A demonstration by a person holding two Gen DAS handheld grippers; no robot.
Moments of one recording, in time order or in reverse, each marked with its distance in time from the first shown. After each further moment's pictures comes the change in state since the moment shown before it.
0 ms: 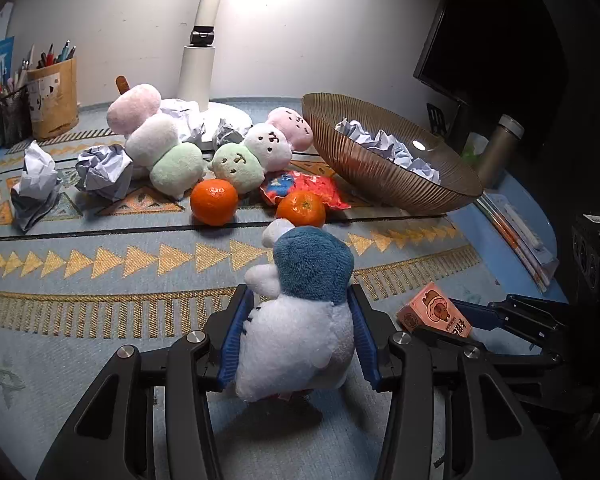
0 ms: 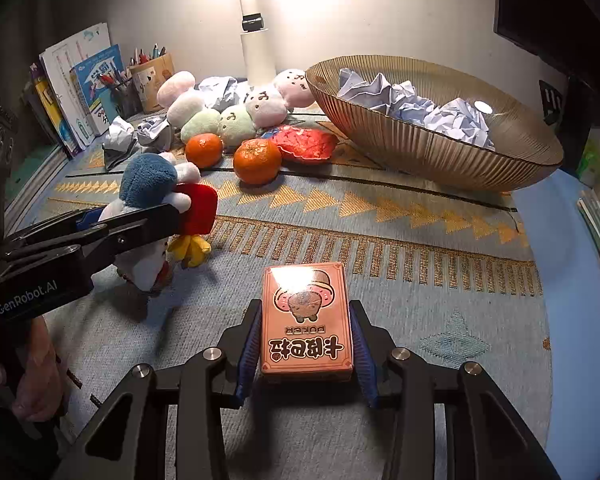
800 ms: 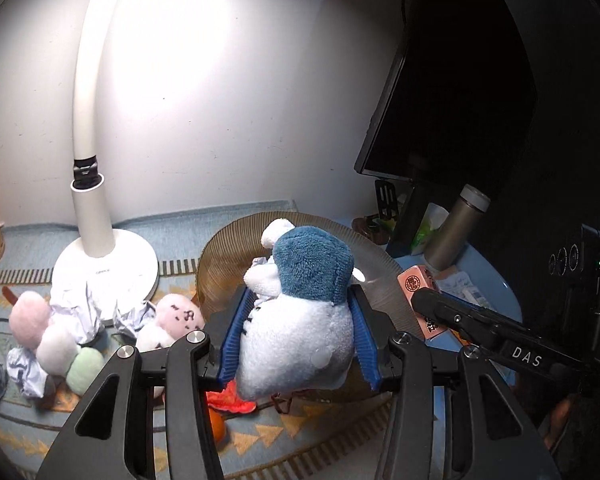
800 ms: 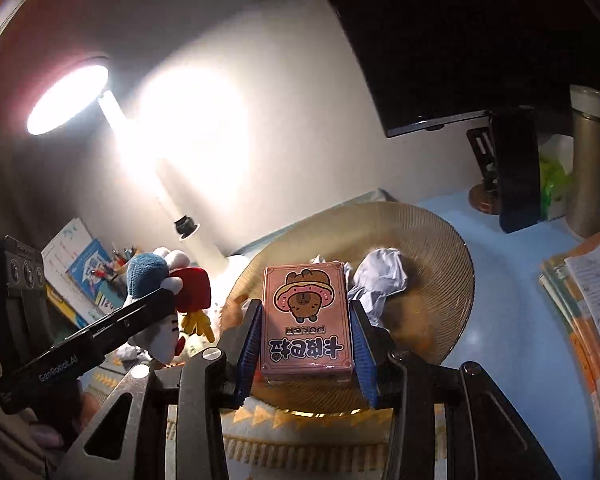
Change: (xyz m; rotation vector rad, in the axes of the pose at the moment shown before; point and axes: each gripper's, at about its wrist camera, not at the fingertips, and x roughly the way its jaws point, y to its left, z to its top) left arm 0.035 -0.077 0.163 0.084 -0.125 -0.133; right arm -0.060 -0.136 0.113 0.354 -0.348 0.095
